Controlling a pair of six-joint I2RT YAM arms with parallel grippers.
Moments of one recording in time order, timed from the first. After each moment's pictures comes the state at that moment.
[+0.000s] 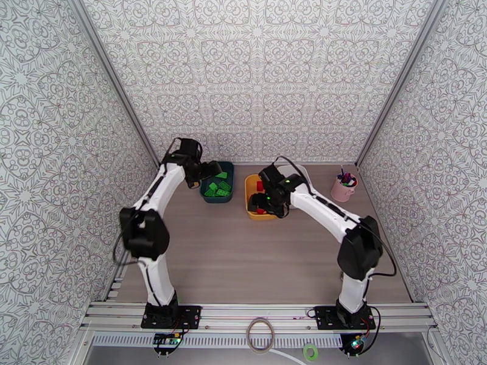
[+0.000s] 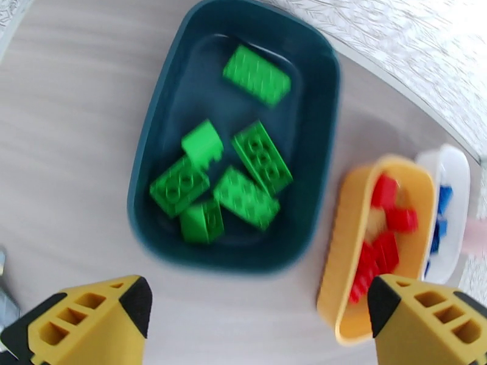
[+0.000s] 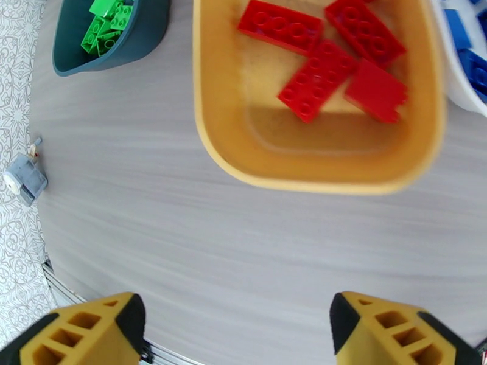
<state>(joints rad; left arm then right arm) -0.14 1.82 1.75 -0.86 0.15 -0.51 0.63 1.80 1.65 -0.98 -0.13 0.69</state>
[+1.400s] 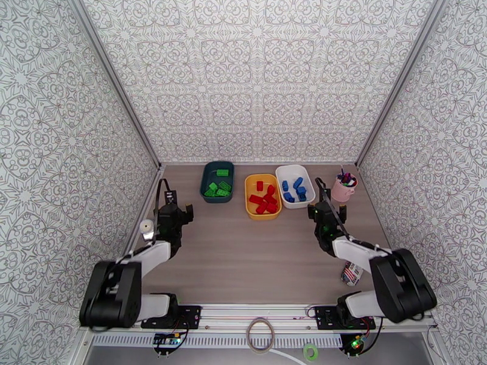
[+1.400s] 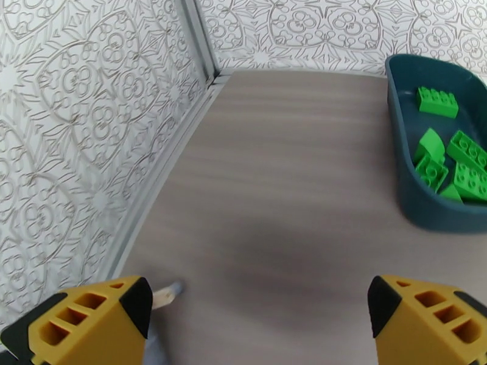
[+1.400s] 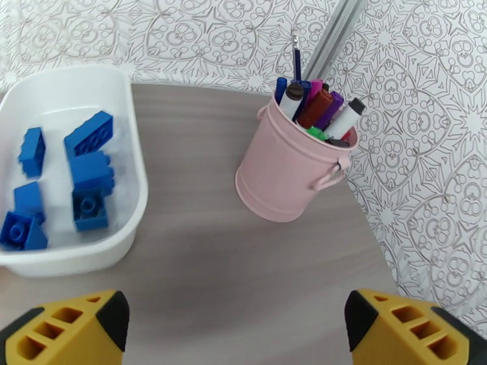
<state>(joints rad) -0.03 1.43 0.44 0.62 -0.34 0.01 0.26 1.48 0.52 0.54 0.61 -0.03</state>
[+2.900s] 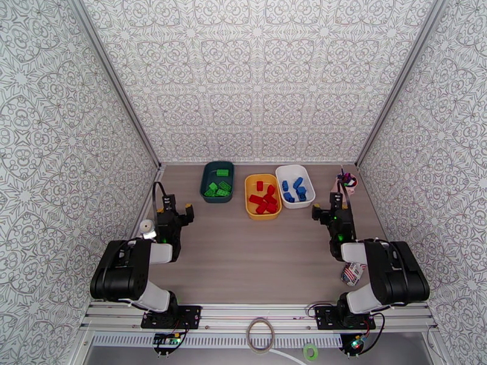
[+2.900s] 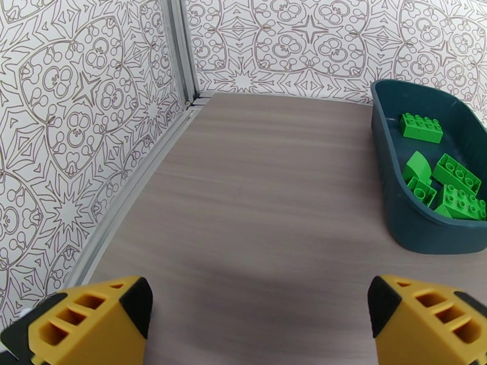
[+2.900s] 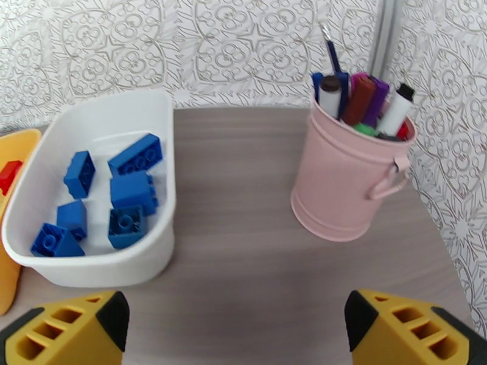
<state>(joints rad) 0.04 1.55 0.37 0.91 -0.20 -0.02 0.04 1.52 0.40 0.84 0.11 0.03</state>
